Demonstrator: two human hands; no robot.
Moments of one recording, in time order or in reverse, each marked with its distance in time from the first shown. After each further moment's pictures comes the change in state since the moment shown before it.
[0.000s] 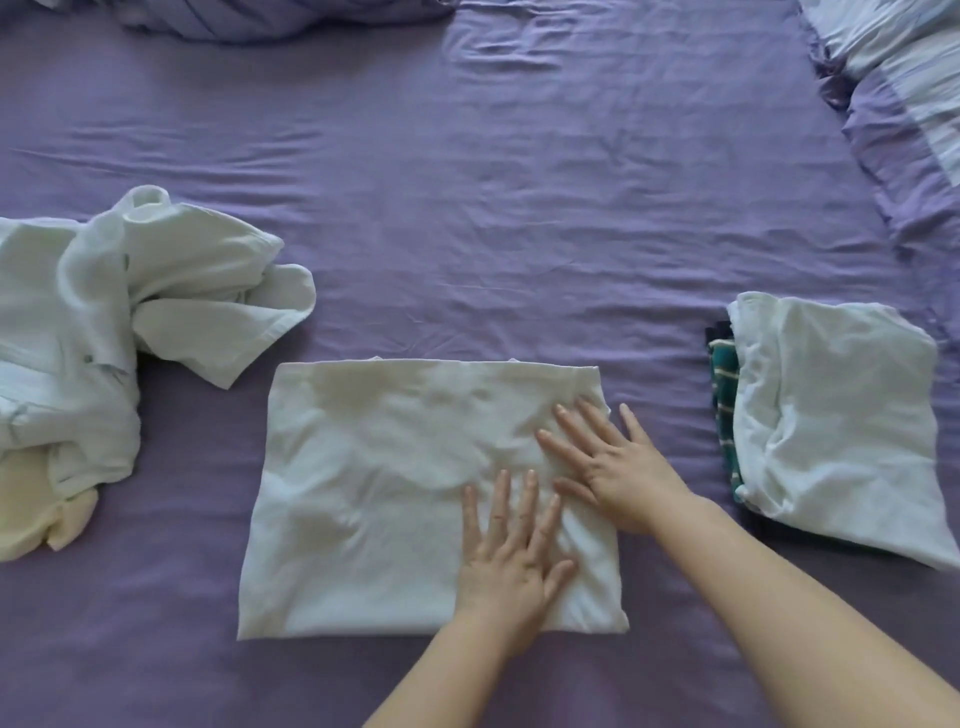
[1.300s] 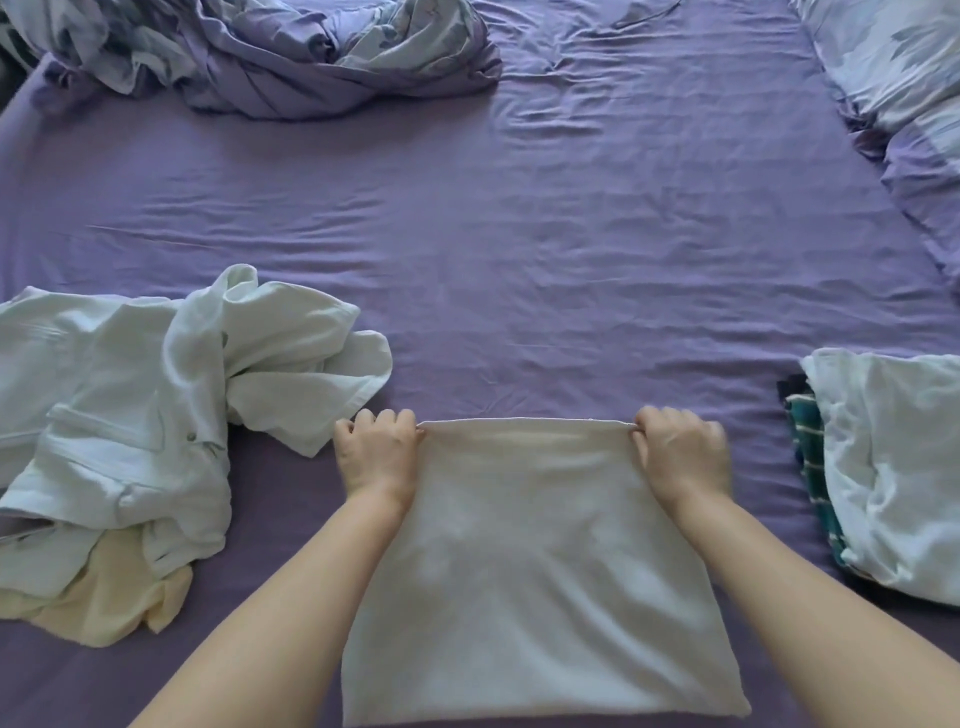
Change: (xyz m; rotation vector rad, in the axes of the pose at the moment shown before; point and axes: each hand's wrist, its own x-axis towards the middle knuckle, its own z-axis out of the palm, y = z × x) left_hand 0.073 -0.233 -0.090 0.111 0.204 -0.429; right_hand 0.055 -0.037 -0.091 0.091 0.292 0.582
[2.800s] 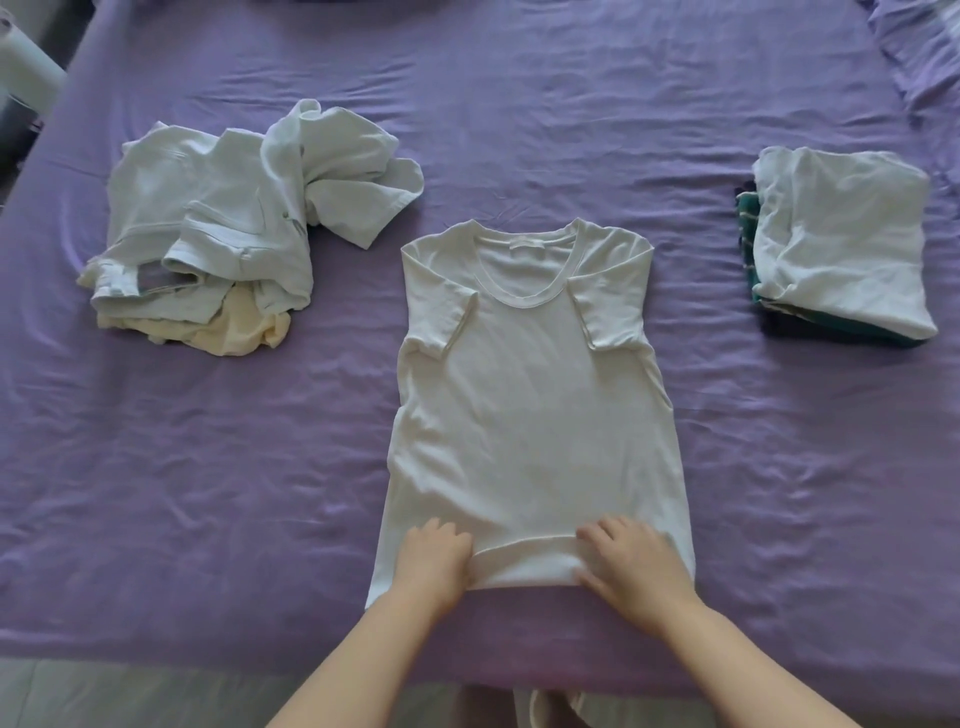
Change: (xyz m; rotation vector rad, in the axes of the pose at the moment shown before) left_hand -0.403 0.003 0.018 0.038 -0.712 0.292; right_hand -0.394 0.027 0.083 0.223 -0.414 -0.449
